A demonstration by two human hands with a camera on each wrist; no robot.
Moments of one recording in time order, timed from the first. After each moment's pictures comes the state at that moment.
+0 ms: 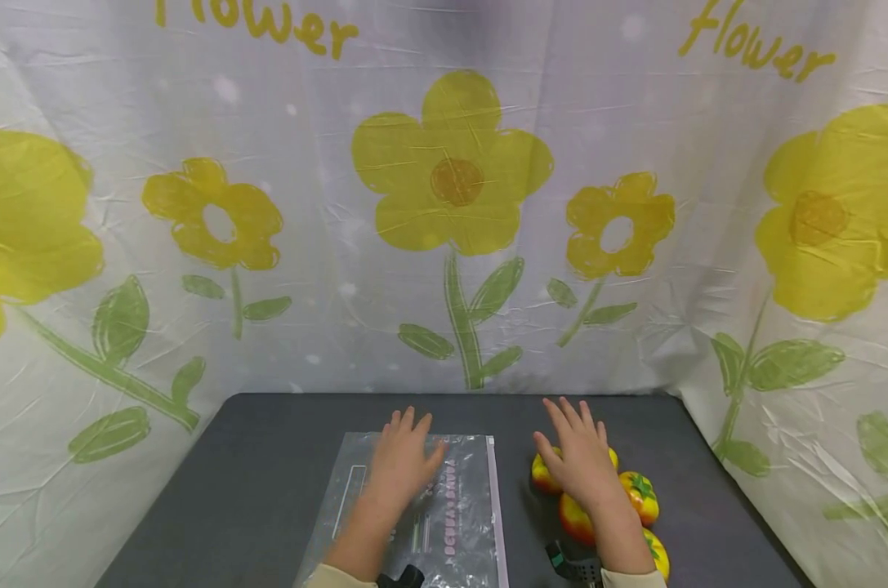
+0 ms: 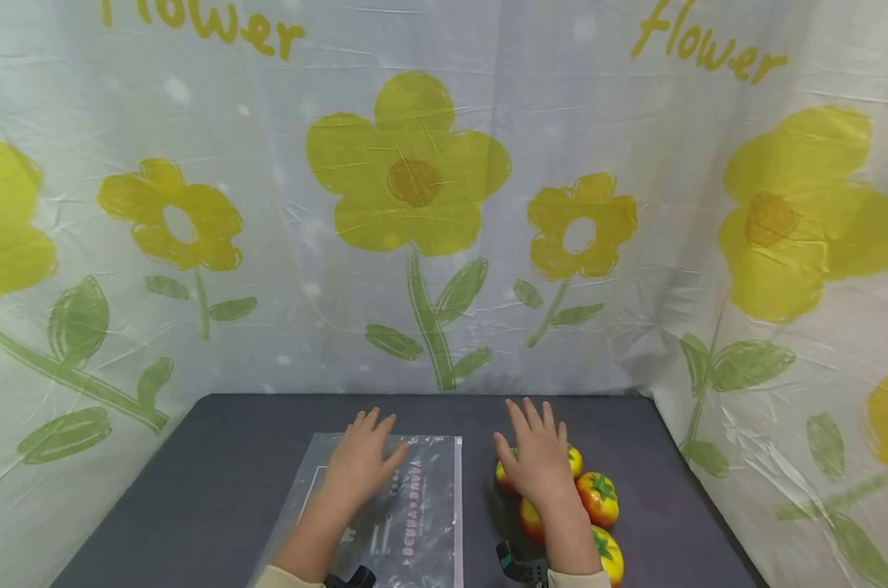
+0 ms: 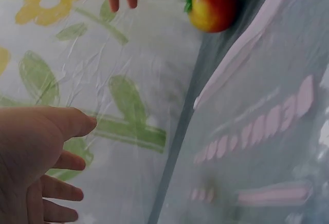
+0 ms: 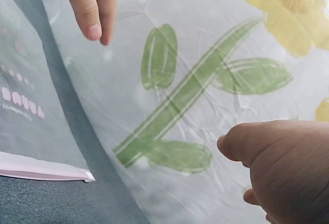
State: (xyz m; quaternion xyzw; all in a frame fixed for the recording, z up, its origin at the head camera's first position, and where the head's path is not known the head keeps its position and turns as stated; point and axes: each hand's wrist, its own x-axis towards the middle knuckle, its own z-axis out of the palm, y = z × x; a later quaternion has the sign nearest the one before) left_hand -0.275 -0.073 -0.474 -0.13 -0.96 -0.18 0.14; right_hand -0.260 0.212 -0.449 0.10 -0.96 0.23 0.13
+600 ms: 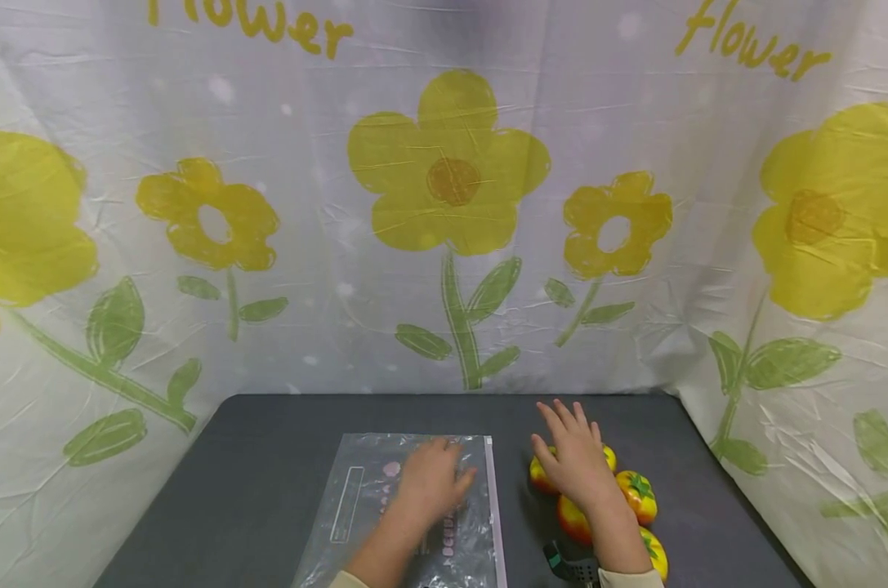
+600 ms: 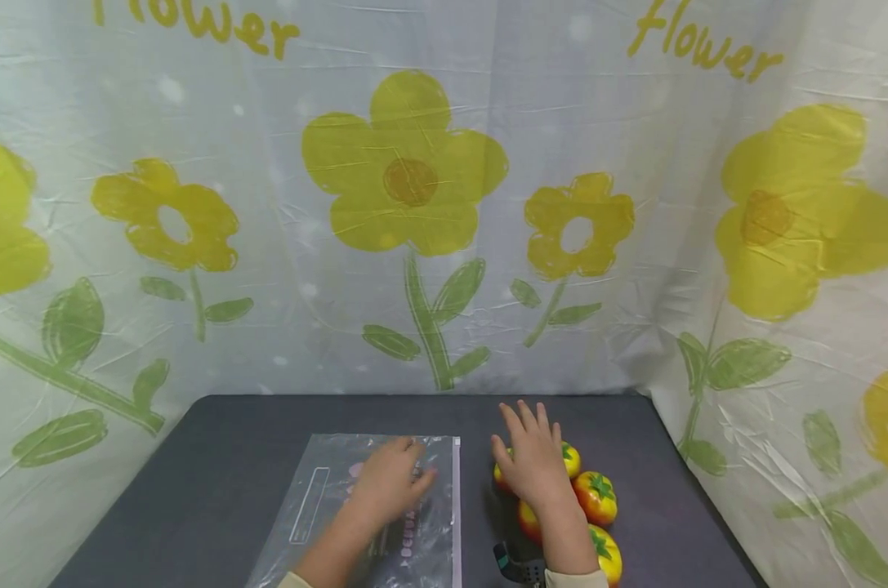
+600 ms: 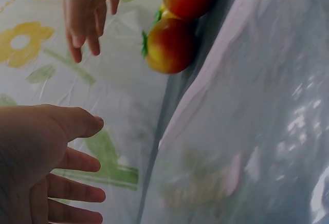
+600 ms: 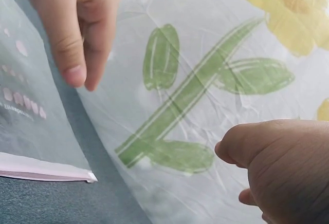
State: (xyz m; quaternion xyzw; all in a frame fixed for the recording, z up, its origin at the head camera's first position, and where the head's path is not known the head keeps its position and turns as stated) left_hand -0.265 -0.034 -0.489 -0.20 -0.96 -0.13 0.14; right_hand -0.260 0.210 -0.451 0.11 -0.96 0.22 0.13
